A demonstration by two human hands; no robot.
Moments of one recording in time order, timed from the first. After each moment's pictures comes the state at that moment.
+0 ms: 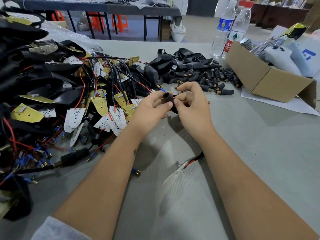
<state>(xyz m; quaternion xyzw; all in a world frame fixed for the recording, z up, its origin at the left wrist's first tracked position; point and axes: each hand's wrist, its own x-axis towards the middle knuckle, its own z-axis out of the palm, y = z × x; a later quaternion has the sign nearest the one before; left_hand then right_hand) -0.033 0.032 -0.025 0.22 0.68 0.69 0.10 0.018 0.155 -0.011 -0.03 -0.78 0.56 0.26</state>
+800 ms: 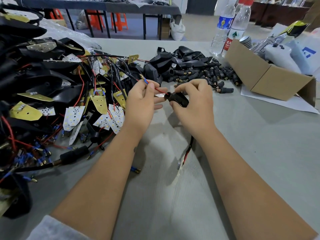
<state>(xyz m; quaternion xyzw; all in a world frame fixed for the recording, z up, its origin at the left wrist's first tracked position) -0.025 0.031 -0.008 0.15 0.67 0.72 -0.04 0.015 0.163 -0.015 -0.04 -0.89 0.29 0.34</state>
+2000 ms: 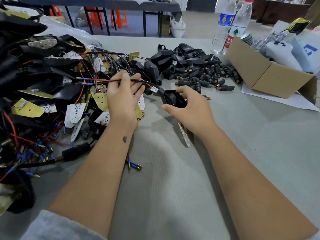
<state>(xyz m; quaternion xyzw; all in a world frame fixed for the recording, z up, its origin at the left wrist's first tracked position) -0.043 0.011 -0.003 0.00 0.45 0.89 -0.06 0.021 0.163 -0.016 -0.06 -0.90 0.38 0.21</state>
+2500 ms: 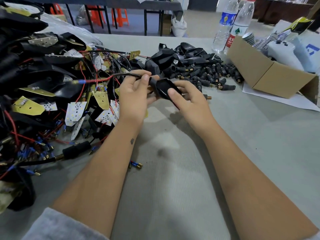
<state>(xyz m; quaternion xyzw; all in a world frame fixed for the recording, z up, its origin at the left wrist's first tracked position) -0.030 0.022 -0.007 0.12 0.55 0.83 -0.05 0.020 0.160 -0.014 0.00 -0.81 0.55 0.20</state>
